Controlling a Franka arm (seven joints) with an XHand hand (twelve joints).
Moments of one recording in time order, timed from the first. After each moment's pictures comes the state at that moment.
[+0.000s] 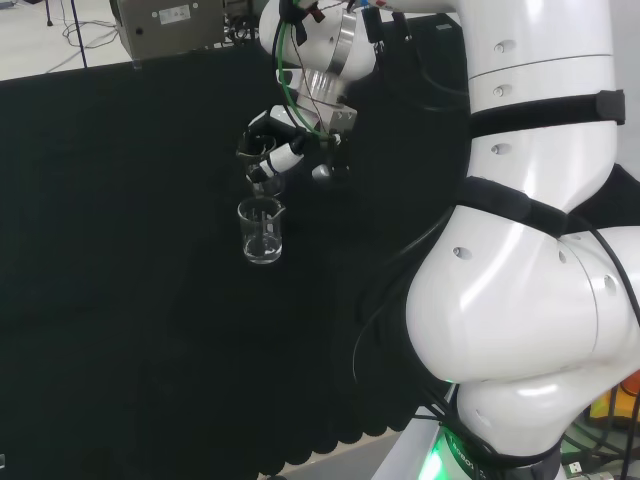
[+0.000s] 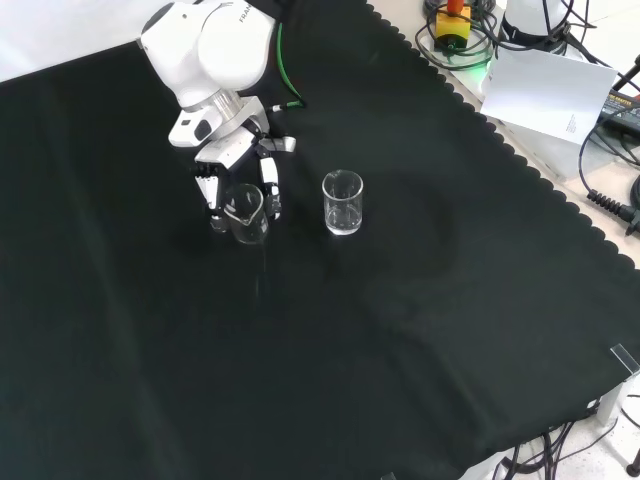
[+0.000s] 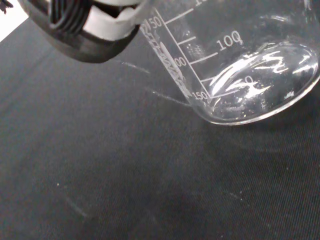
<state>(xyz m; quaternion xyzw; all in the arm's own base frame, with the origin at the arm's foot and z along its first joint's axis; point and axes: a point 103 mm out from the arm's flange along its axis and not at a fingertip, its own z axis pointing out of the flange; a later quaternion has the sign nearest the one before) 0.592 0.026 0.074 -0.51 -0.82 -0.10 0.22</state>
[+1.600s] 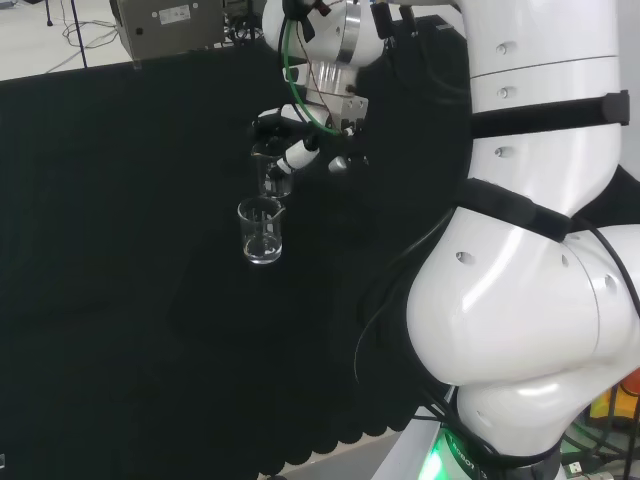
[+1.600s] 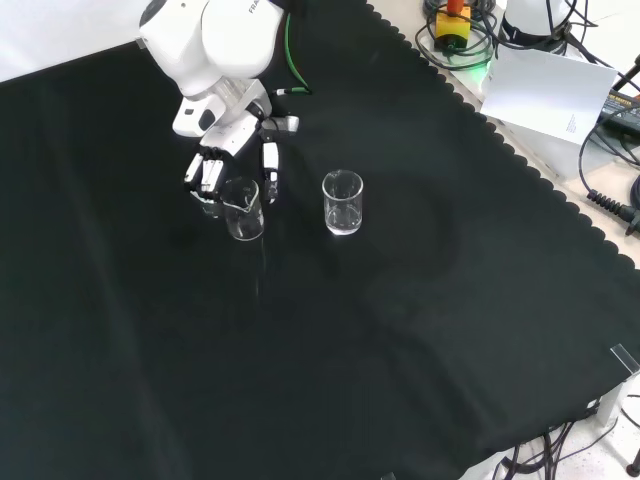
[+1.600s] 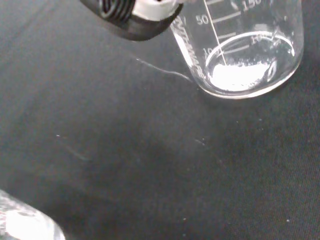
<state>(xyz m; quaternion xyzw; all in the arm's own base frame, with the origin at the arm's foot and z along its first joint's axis) 0.571 0.002 0.094 -0.52 -0.83 -0.03 0.22</state>
